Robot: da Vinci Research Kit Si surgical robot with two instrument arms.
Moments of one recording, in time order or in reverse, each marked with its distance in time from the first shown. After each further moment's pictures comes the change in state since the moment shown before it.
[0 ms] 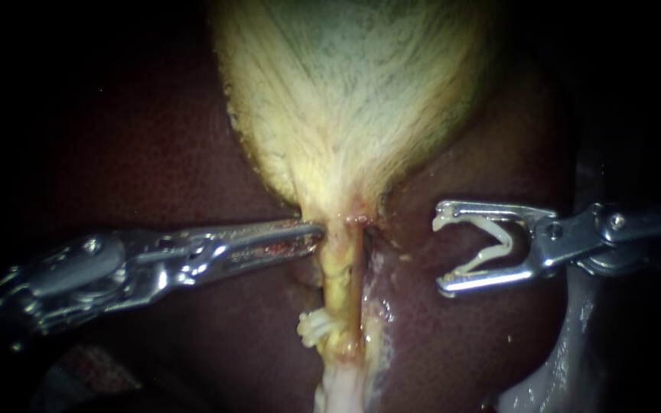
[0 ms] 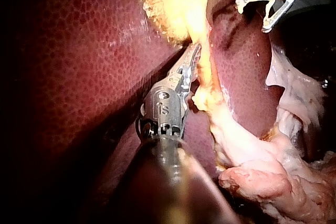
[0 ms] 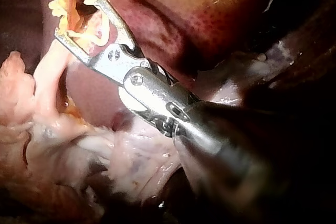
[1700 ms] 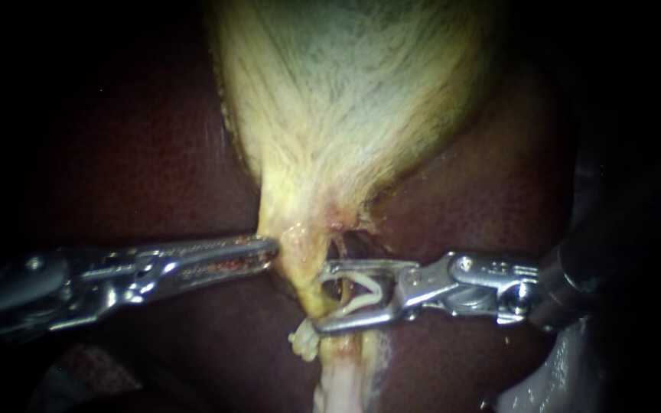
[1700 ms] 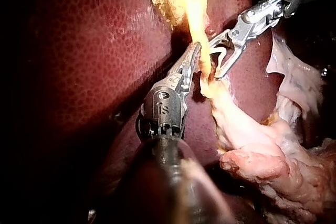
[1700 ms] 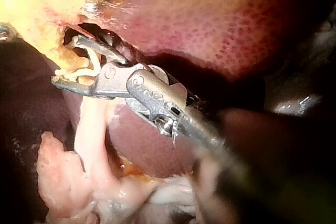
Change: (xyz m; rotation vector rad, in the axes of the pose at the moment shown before) right arm -0.011 0.001 0.018 0.015 -0.126 0.242; left arm 0.000 -0.001 -0.006 -0.006 -0.003 0.000
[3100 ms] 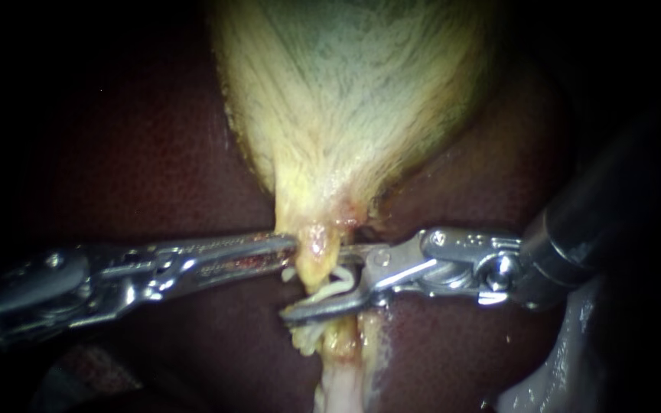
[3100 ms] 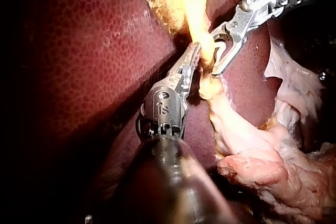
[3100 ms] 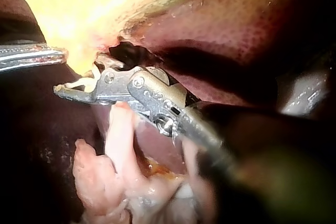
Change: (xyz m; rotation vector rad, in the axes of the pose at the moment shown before) right arm 0.009 -0.001 -0.002 0.051 0.029 0.050; left arm 0.000 0.000 0.002 0.001 0.000 -0.007
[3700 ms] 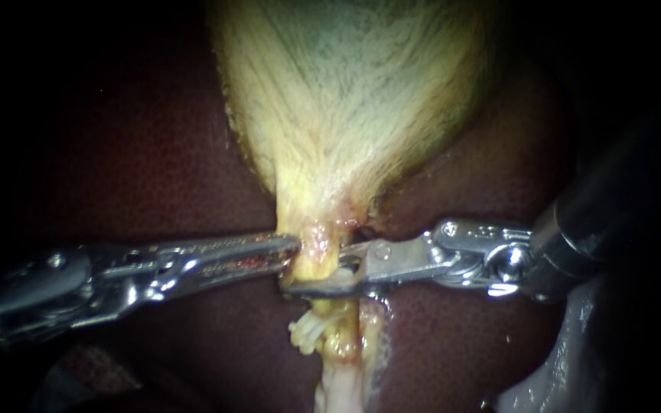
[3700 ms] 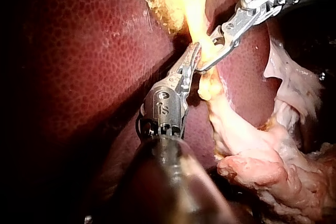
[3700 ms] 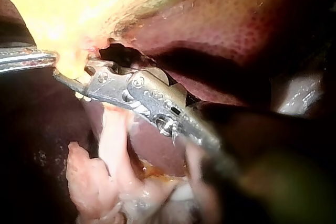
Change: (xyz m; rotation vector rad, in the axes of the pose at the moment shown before) right arm -0.001 0.001 -0.001 -0.004 -0.001 -0.006; left arm 0.000 0.000 0.000 0.001 0.001 0.000
